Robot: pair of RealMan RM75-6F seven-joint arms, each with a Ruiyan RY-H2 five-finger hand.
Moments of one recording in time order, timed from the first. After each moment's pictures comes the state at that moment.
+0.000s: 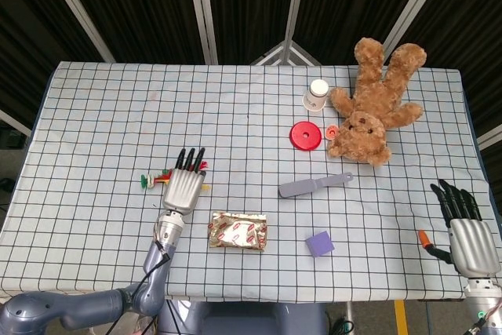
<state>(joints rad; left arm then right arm) -0.67 -1.97 -0.23 -1.26 1.09 1.22 0.90 0.07 -1.10 0.06 -1.66 -1.50 1.48 0.07</state>
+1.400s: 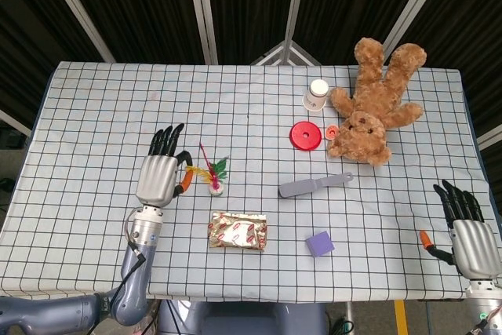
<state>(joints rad) -0.59 -1.78 -0.30 -1.63 1.18 1.40 0.61 0.06 -1.10 0.06 -1.68 -1.49 1.48 0.09</state>
